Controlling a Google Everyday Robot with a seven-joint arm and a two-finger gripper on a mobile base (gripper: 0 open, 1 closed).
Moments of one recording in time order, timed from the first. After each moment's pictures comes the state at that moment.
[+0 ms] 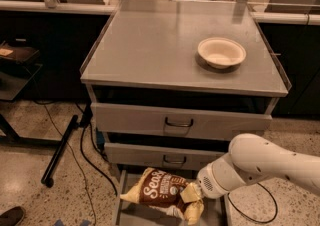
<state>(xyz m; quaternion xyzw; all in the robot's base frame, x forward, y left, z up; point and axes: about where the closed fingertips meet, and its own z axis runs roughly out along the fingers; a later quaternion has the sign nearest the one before) 0.384 -0.092 0.569 -0.26 0.93 0.26 0.08</state>
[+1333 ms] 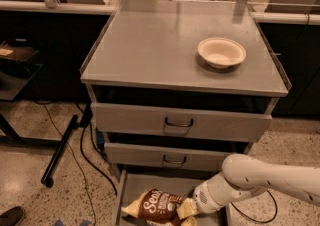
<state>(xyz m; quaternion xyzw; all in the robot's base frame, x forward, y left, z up) 0.366 -0.086 0.463 -0.19 0.93 0.32 0.01</state>
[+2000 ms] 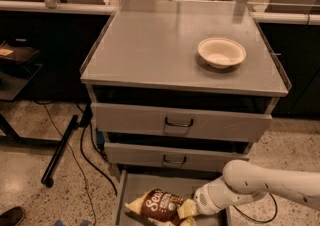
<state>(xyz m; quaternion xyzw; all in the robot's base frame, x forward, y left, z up) 0.375 -0.090 0.432 -0.16 0.93 0.33 0.01</state>
